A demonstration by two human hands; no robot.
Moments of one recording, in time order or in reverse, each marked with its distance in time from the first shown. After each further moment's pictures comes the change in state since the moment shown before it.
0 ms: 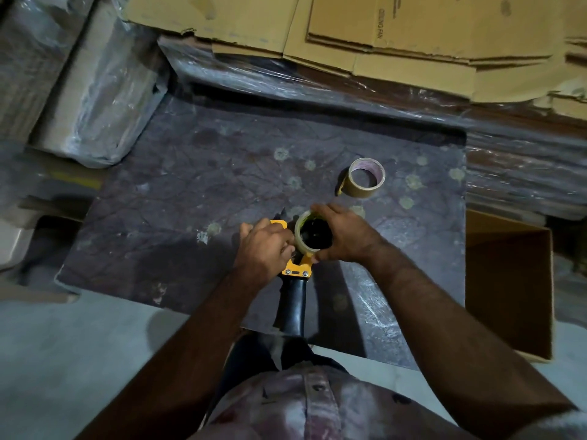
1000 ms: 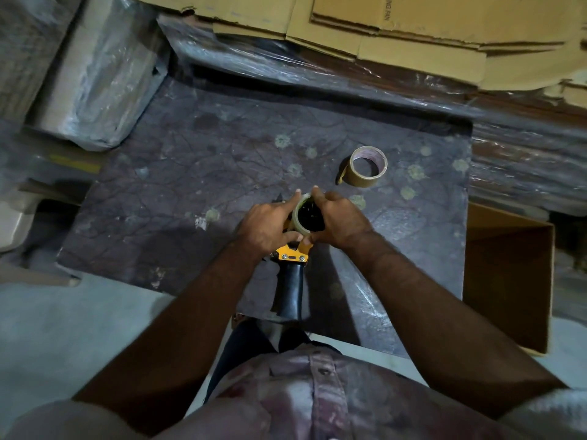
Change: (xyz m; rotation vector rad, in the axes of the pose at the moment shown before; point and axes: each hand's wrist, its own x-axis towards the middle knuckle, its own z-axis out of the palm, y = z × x) left_hand 0.029 0.002 -0.009 -0.011 -0.193 0.013; right_hand 0.012 -0.011 0.011 -0.081 -0.008 0.143
